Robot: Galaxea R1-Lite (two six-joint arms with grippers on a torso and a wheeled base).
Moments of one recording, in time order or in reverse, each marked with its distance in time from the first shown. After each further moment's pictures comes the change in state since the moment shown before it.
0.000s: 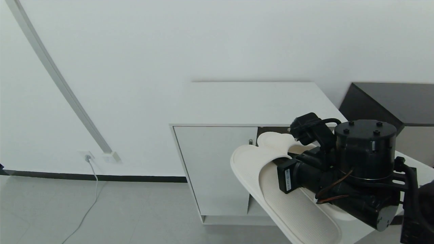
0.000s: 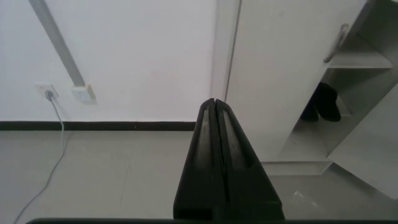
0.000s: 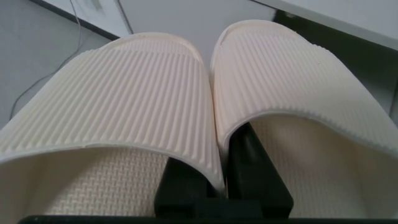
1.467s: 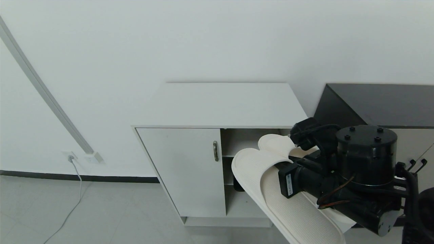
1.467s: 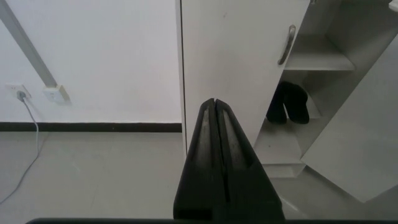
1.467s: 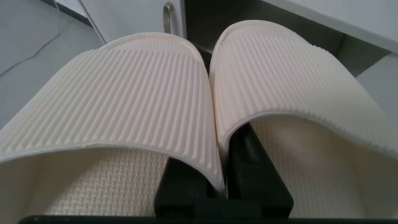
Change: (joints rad) left arm -0.001 0.000 0.000 0.000 -0.001 0.000; right arm 0.000 0.002 0.036 -0.031 -0.002 -0.028
